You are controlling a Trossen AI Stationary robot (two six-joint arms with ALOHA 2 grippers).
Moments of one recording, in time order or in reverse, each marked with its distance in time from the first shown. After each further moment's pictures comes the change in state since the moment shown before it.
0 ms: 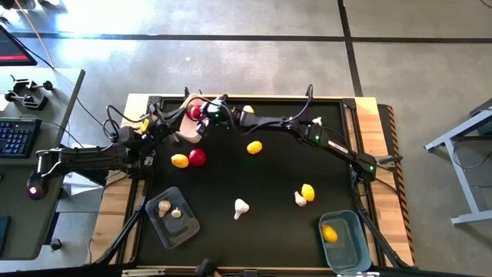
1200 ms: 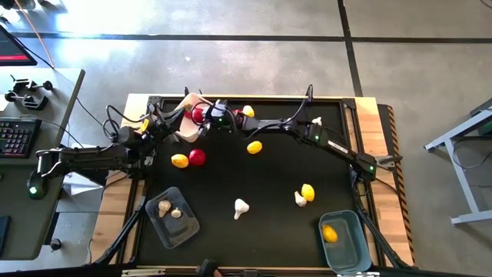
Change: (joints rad) left arm 0.001 0.000 0.000 0.005 -0.001 0.003; right arm 0.000 0.001 -0.131 0.206 -0.036 -0.047
